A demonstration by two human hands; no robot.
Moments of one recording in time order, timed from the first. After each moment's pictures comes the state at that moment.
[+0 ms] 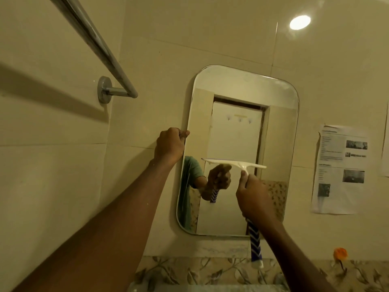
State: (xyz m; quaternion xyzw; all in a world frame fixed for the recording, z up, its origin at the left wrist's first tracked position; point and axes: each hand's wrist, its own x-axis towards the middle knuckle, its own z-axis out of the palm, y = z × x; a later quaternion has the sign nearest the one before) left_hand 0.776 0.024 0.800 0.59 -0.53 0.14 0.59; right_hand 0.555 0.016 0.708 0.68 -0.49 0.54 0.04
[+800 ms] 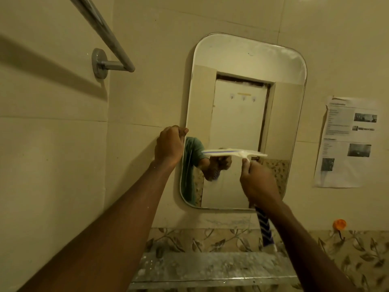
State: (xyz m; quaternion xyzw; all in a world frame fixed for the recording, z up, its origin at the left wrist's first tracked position) left_hand 0.771 0.023 0.741 0.59 -0.53 0.17 0.58; right_hand 0.548 0.025 0.688 0.70 -0.50 0.50 0.06
